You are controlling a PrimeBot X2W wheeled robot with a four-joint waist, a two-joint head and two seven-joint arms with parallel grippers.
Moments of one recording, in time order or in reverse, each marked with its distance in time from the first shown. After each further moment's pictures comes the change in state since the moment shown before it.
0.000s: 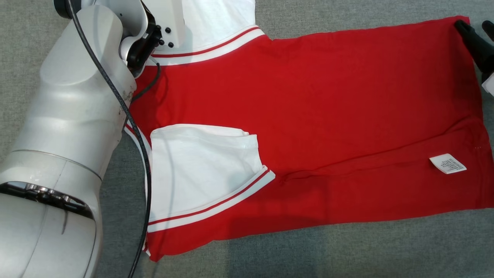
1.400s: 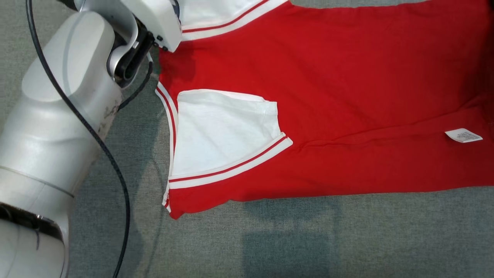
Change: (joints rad) left arm 0.064 0.144 -0.195 -0.293 -0.172 -0.007 -0.223; right arm -0.130 -0.143 0.325 0.025 0.211 0.000 -0.300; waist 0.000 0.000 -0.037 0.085
